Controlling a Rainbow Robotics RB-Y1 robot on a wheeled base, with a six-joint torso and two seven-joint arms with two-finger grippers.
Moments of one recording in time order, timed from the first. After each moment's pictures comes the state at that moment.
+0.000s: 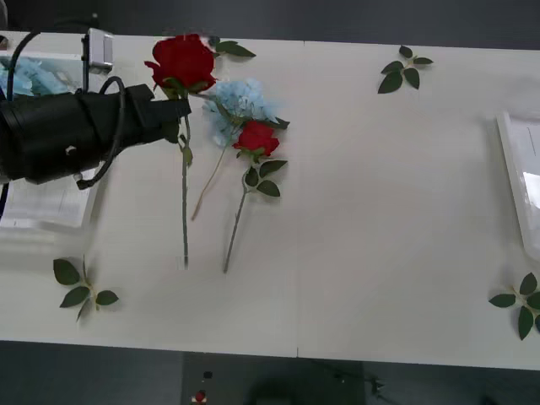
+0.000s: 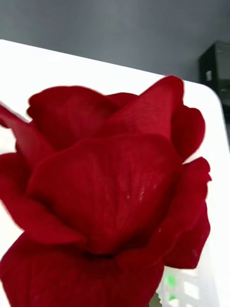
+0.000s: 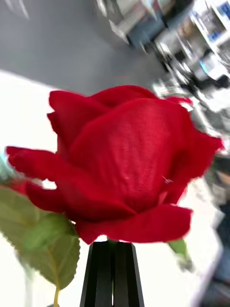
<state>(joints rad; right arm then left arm) -0.51 -1.21 0.26 -1.09 -0.92 0.61 1.57 -0.30 0.48 0.14 -1.89 1.45 1.11 -1.65</state>
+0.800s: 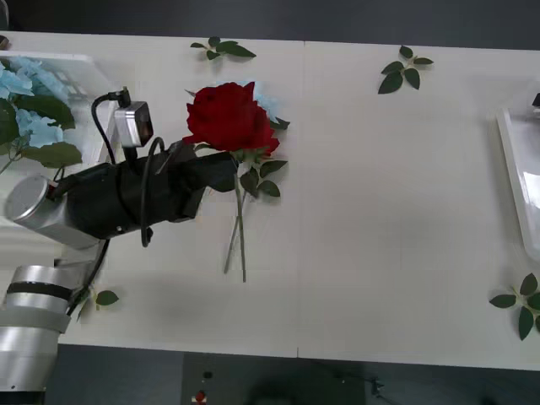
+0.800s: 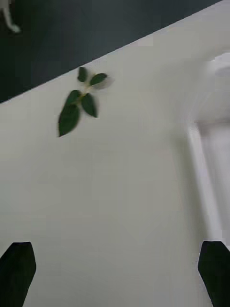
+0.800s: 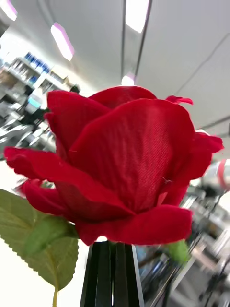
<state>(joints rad) -0.31 -1.21 0.06 -1.35 -1.71 0.79 1.62 -0.30 0.23 0.06 -1.45 2.16 1.44 -2.71</state>
